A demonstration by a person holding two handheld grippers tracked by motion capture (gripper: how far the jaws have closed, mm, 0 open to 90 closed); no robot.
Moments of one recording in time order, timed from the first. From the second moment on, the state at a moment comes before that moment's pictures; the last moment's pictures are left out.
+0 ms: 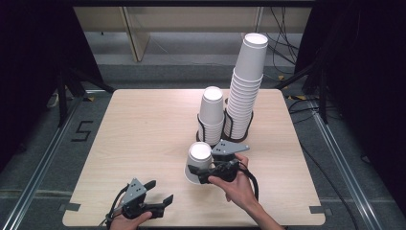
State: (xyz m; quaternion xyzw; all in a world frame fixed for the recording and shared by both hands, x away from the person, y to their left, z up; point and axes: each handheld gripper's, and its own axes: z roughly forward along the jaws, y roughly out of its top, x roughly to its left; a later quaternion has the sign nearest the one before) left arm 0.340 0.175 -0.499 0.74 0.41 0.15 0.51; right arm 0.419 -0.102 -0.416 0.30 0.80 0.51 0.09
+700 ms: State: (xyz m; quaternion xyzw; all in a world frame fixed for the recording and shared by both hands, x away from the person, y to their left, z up) left arm 0.337 0.160 -0.494 0.73 0.37 0.15 0.56; right arm 0.408 -0.086 -0.428 0.27 0.81 0.51 0.08
